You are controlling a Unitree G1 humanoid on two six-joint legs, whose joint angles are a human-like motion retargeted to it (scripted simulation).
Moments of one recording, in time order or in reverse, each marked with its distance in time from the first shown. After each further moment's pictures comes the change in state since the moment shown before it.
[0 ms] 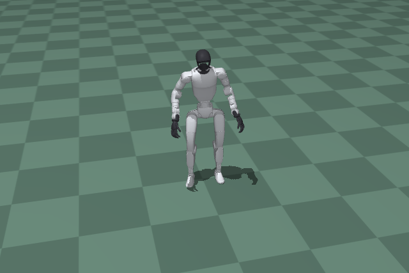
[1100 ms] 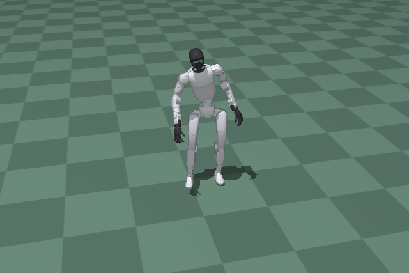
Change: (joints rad) left arm 0.189 -0.092 -0.065 0.032 0.171 -0.020 0.000; right arm -0.233 -0.075 0.139 0.197 -0.078 0.011 -0.018; waist 0.085 0.102 -0.060; left_leg -0.051 -0.070 0.051 0.095 -0.043 0.058; right_leg 0.046 -0.060 0.125 -0.117 0.072 0.086
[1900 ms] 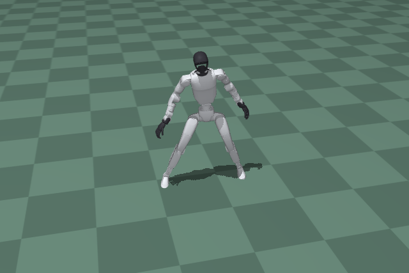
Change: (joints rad) left arm 0.133 0.191 0.101 0.223 -0.234 0.030 -0.056; right arm 0.238 -0.023 -0.265 0.258 0.120 0.079 -0.142; waist -0.094 -0.026 0.034; left_leg 0.036 0.370 -0.263 0.174 -0.083 -0.107; right_leg -0.011 -0.265 0.104 -0.002 0.077 0.041
